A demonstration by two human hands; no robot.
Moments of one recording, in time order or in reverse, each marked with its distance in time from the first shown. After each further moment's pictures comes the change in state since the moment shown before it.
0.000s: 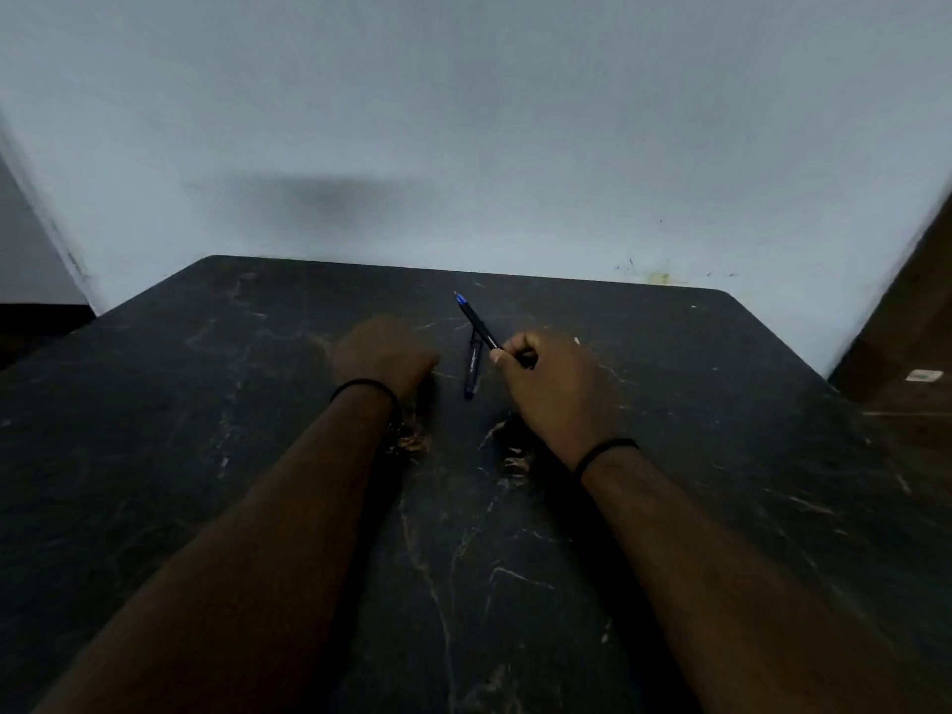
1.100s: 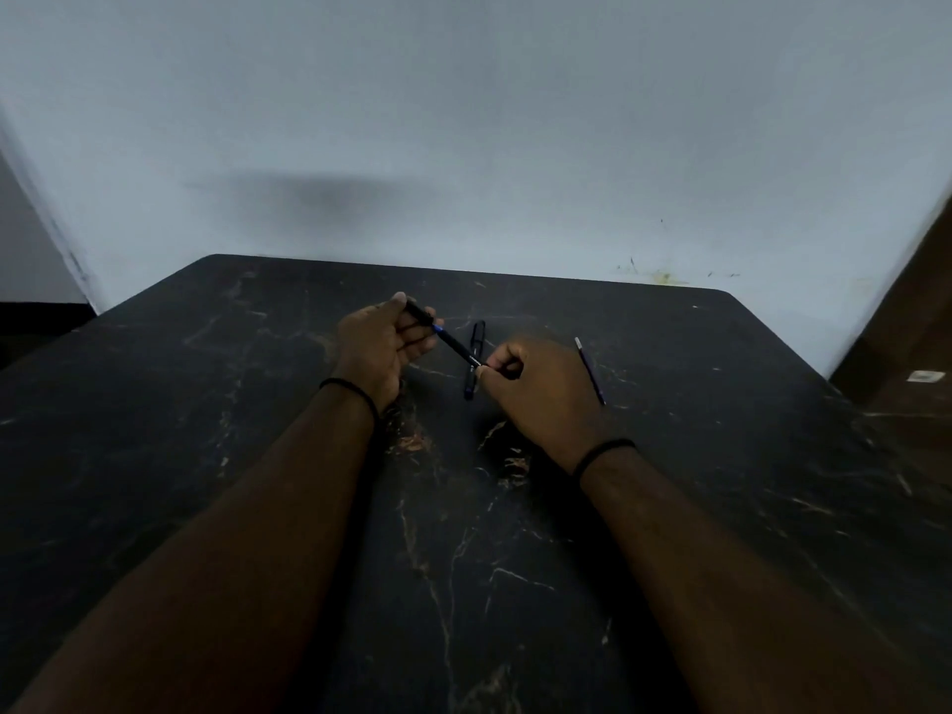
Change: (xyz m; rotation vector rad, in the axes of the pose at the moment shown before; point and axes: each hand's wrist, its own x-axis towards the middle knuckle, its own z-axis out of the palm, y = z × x) left_hand 0.006 -0.001 0.010 -1.629 -0.080 -0.188; right_hand -0.007 -0.013 -0.006 -0.064 -0.159 -0.044
